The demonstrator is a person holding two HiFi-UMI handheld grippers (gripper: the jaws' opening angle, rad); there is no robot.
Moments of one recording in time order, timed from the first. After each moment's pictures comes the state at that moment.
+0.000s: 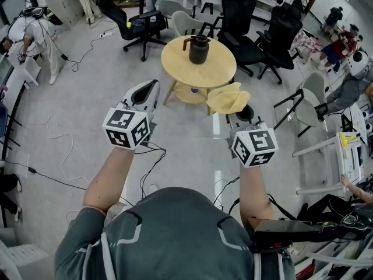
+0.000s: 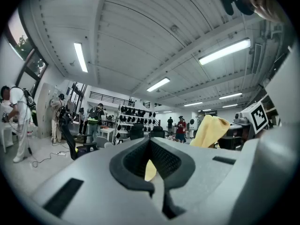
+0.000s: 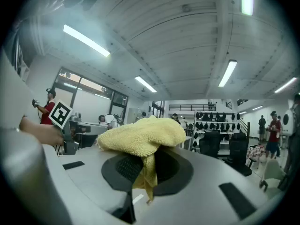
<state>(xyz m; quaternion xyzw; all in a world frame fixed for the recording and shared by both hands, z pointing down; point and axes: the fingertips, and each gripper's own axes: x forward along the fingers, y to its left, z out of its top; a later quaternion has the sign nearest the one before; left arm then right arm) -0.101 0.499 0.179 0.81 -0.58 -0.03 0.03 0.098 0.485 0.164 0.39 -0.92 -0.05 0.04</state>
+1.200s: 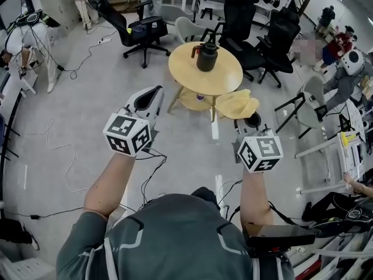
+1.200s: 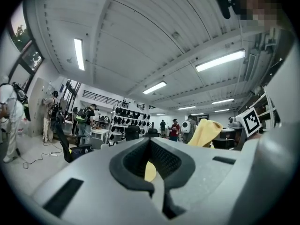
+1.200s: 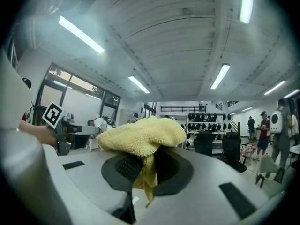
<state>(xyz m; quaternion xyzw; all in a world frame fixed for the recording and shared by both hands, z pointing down) -0.186 0.496 0.183 0.84 -0.54 -0.05 0.02 0.030 0.479 0.169 0.44 -0.89 -0.05 0.03</state>
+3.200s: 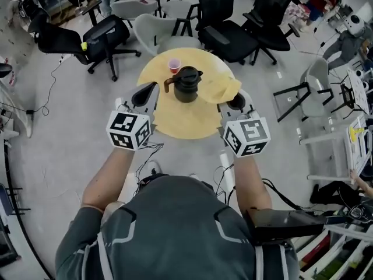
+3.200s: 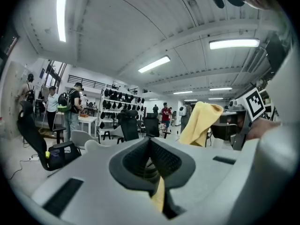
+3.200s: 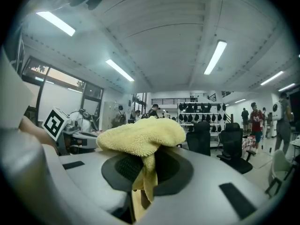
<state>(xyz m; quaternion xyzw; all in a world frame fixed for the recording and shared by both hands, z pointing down) -0.158 -0.002 0.249 0.88 -0.48 0.04 0.05 0.012 0.014 0.205 0.49 -0.87 -0.01 0.04</state>
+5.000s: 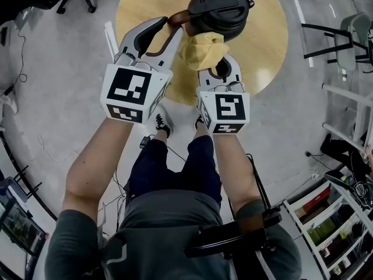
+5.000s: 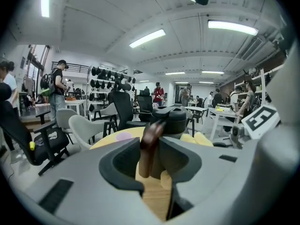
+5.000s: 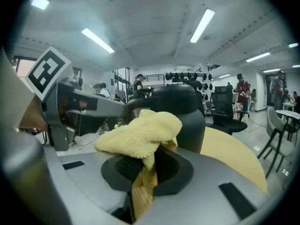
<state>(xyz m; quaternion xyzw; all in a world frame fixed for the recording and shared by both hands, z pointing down) -0.142 -0.134 0.476 0.90 -0.40 0.16 0.10 -0.080 -0.095 0.528 0.56 -0.81 0.13 0.13</state>
